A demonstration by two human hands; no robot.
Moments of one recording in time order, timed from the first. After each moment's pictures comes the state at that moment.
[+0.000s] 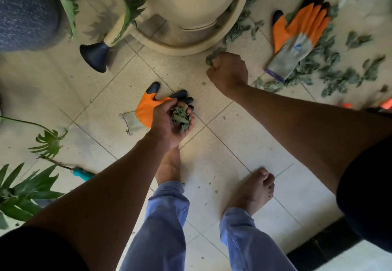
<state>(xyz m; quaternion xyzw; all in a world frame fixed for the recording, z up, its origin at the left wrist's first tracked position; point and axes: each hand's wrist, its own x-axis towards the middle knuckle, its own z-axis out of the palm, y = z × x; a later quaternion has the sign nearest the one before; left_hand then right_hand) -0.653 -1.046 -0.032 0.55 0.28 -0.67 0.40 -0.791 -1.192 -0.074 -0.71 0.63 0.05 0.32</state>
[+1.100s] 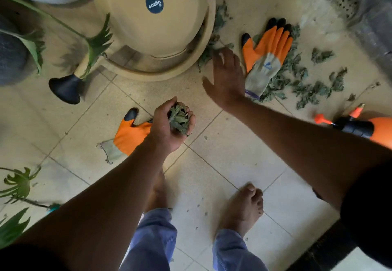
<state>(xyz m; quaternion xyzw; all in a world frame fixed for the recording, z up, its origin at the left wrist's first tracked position) -0.687 -1.114 -0.045 0.52 0.26 -0.71 0.40 -0.839 -1.226 -0.078 -0.79 0.60 0.01 0.16</state>
